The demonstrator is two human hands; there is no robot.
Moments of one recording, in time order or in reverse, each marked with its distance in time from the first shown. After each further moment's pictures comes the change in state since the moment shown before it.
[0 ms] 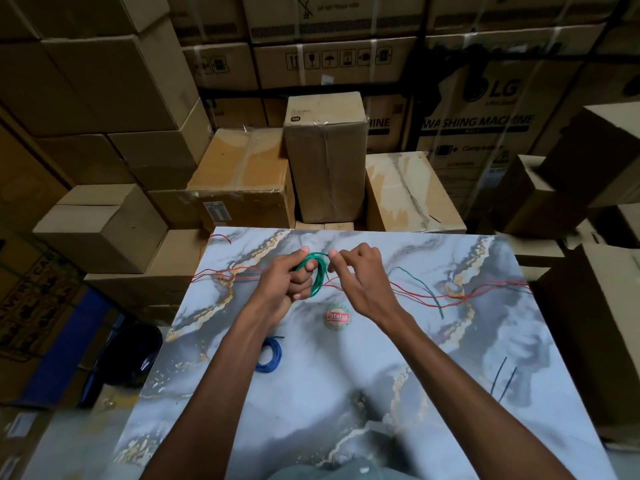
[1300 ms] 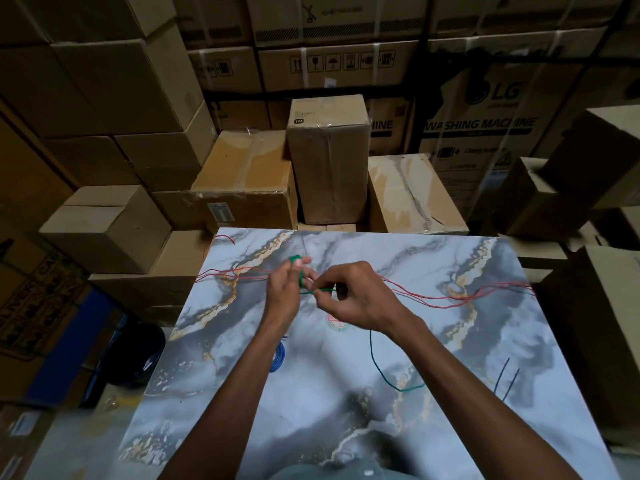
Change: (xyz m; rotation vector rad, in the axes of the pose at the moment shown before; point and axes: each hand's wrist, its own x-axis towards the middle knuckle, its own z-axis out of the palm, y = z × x) left_hand 0.019 -0.053 -0.019 0.384 0.374 0.351; right_hand -0.017 -0.041 -0.024 -0.001 -0.223 -0.328
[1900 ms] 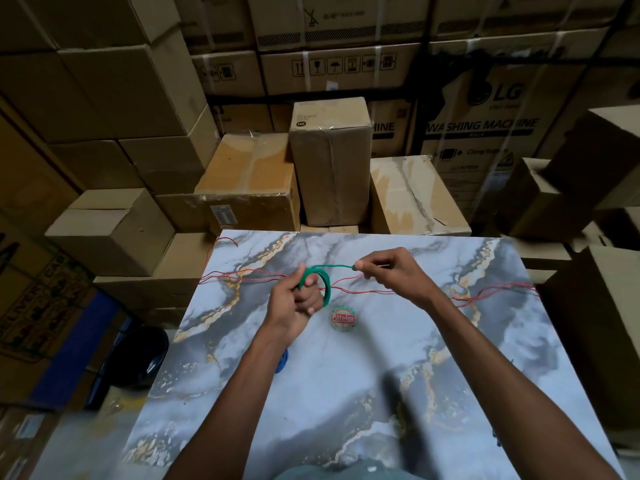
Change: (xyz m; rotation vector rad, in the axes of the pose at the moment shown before) left_hand -0.013 0.013 -0.003 -0.775 -0.325 -0.380; right_hand 0.005 0.082 -0.029 0.402 0.045 0.332
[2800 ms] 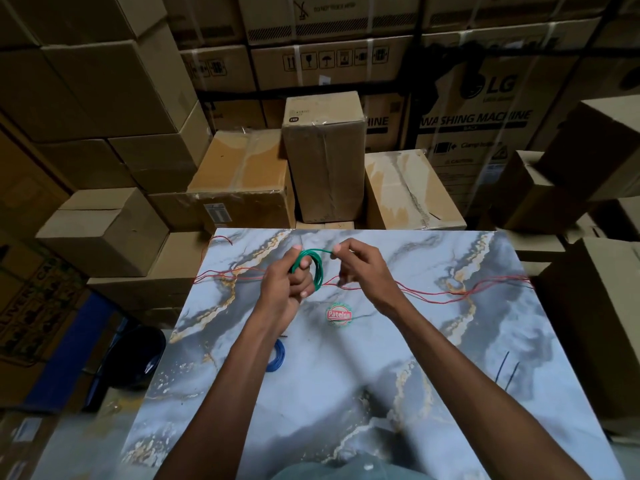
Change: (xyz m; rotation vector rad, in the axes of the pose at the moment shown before) left_hand 0.000 0.021 0.022 0.210 0.105 0.094; right_hand -0.002 -0.021 0.050 0.295 0.114 -0.051
